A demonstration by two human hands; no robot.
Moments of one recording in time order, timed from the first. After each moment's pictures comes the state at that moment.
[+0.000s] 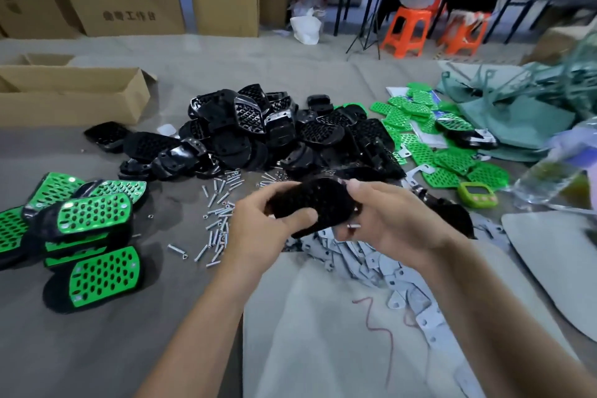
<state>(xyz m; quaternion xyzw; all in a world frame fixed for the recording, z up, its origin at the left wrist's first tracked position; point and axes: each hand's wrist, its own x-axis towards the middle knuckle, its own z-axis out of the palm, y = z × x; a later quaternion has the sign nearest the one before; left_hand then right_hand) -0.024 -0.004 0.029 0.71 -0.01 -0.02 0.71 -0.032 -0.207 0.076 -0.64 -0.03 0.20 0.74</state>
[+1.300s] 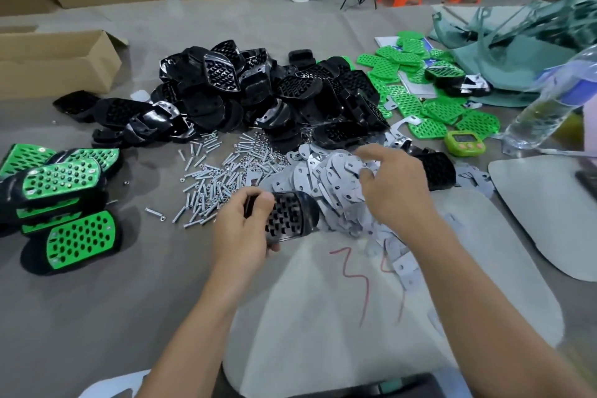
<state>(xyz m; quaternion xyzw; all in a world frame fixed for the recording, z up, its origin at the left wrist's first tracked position) -0.077 -0.021 -0.018 0.76 0.07 0.03 0.65 -0.053 -0.244 0.032 -0.94 0.11 -0.10 0.29</state>
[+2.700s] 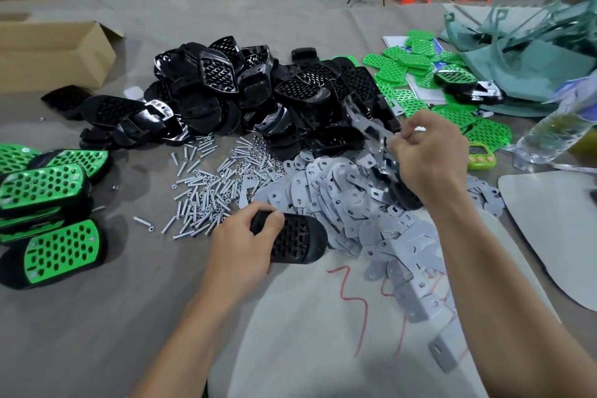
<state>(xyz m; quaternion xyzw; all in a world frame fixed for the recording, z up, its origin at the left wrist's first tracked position) -0.058 -0.021 -0.039 0.87 0.03 0.00 0.50 0.000 -0.289 0.049 -0.90 0.18 -0.22 0.34</state>
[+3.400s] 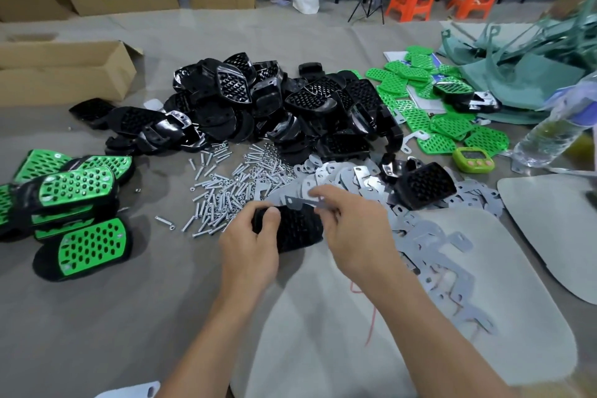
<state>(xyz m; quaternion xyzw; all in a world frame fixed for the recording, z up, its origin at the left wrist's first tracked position) -0.070 -0.022 -0.032 0.81 0.10 0.10 0.56 -0.085 -0.178 0.026 -0.93 -0.01 -0.11 0.36</state>
